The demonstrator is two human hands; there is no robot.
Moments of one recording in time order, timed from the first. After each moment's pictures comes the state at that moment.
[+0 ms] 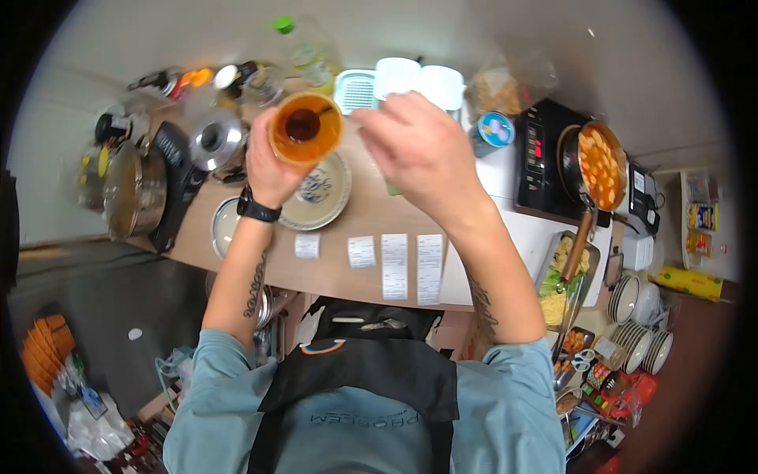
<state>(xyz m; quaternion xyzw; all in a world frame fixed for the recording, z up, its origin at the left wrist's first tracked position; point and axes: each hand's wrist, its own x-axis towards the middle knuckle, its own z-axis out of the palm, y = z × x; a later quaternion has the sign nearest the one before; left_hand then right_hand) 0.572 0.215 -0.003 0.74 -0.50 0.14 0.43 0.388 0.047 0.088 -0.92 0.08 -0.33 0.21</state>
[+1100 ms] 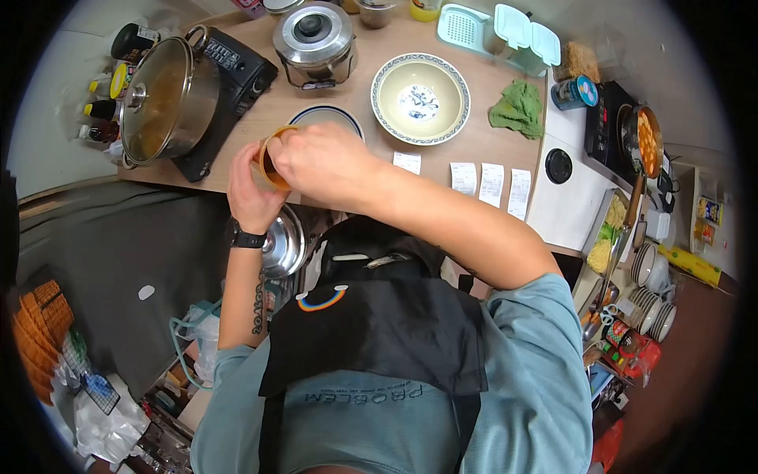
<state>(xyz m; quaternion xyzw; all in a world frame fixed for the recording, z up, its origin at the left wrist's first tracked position) 0.620 0.538 -0.039 0.84 -0.41 0.11 0.33 0.542 0.348 0.029 -0.96 -0.12 -0.08 0.24</state>
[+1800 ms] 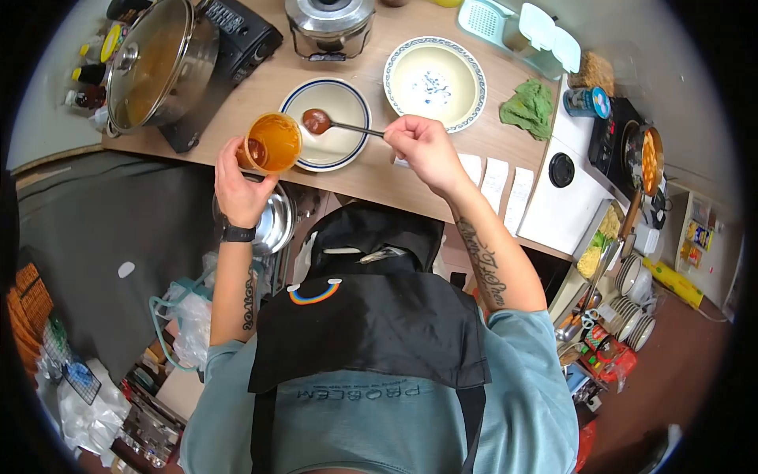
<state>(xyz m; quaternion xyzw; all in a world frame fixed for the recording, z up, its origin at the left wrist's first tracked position) 0.614 0.576 -0.067 0.89 -0.33 0.08 0.30 0.468 0.290 -0.056 -0.58 0.29 0.03 0.76</state>
